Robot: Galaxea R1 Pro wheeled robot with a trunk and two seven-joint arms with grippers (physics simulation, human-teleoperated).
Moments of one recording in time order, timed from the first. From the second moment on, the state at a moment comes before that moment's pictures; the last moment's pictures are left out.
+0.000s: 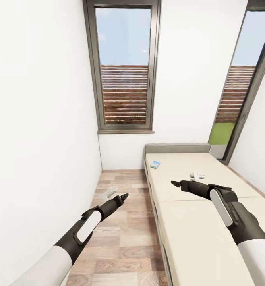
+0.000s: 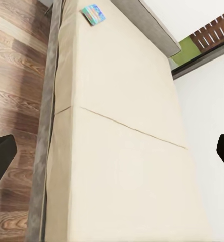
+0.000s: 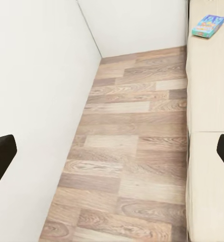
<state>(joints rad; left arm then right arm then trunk) -0.64 -0.03 -0.40 -0.78 1.02 0.26 -0.01 -0.66 -0.26 0.06 -1.15 -0.43 0.72 0.31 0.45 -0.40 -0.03</state>
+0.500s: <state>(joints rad) -0.64 -0.03 -0.40 -0.78 1.02 0.26 -0.01 -0.66 -0.26 0.06 -1.15 -0.43 0.72 0.31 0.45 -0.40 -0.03</state>
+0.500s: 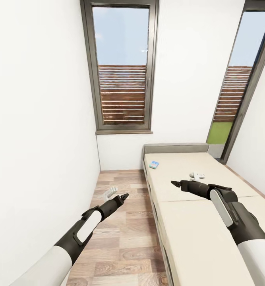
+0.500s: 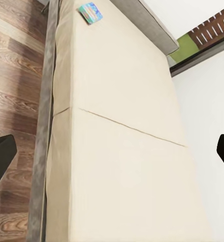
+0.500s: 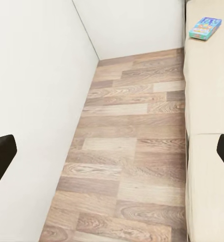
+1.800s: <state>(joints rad) -0.65 -0.04 -0.39 -0.70 1.02 0.15 0.01 -0.65 -0.24 0.07 -1.14 -0.43 0.72 0.31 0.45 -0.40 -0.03</state>
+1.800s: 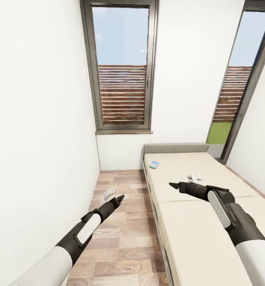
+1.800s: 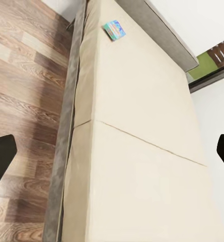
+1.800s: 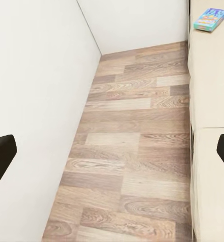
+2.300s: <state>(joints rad) -0.65 -0.02 -0.38 -0.65 1.02 0.10 0.05 -0.65 -0.23 0.10 -1.11 -0.43 0.72 0.31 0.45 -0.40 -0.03</state>
